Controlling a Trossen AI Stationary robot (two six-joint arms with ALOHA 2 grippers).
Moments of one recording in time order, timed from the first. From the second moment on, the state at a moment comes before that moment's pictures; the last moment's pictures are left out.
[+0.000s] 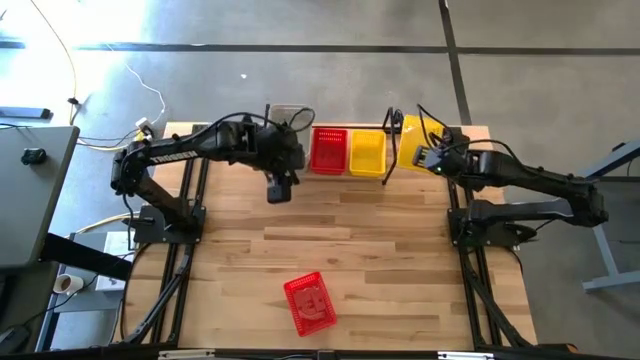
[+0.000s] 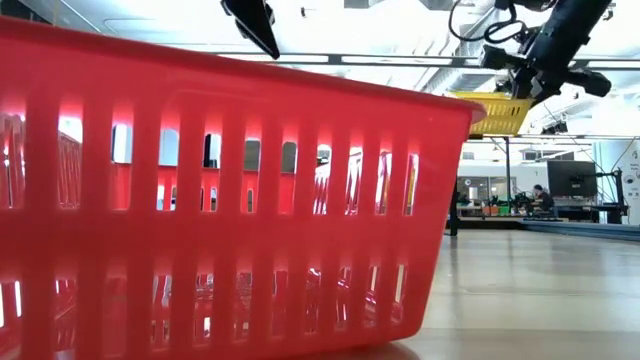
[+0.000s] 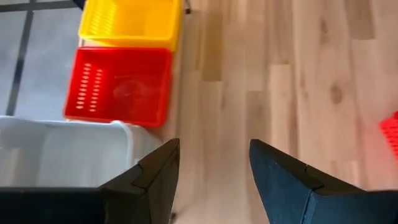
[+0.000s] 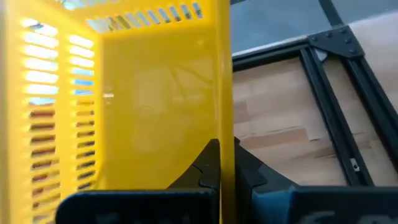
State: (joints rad) left arm 0.28 1.54 1.63 -1.09 -0.09 0.19; right arm -0.31 0.85 0.84 -1.01 0.69 1.26
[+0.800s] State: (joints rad) left arm -0.03 1.54 1.63 -1.10 -0.28 -0.13; right arm -0.05 0.86 0.84 -0.62 0.72 1.05
